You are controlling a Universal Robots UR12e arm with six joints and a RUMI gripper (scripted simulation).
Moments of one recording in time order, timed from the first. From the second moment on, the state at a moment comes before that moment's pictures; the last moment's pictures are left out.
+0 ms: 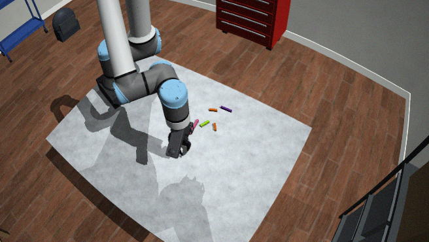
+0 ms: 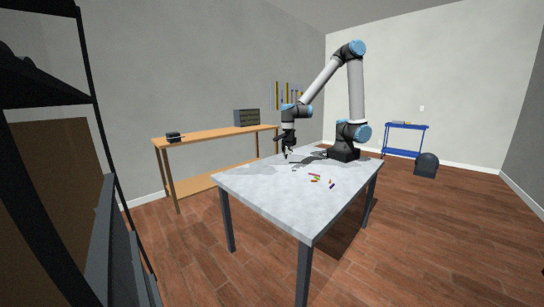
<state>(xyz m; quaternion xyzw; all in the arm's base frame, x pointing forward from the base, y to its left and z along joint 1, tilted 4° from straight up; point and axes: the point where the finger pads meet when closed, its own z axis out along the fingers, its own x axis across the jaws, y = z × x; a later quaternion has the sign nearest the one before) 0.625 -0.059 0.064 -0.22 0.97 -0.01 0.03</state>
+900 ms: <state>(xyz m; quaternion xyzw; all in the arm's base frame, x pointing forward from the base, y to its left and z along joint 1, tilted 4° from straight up) 0.573 0.055 0.061 -0.51 0.86 -0.02 0.03</state>
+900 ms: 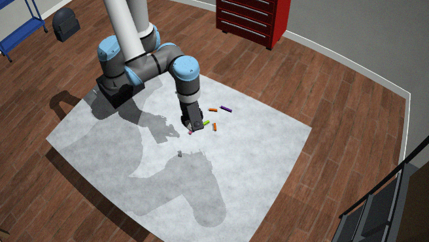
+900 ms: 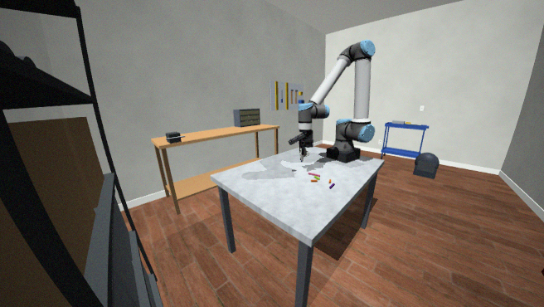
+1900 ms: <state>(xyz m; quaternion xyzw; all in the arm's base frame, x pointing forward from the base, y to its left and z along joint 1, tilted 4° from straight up) 0.575 0.056 0.009 -0.51 0.86 -0.02 0.03</state>
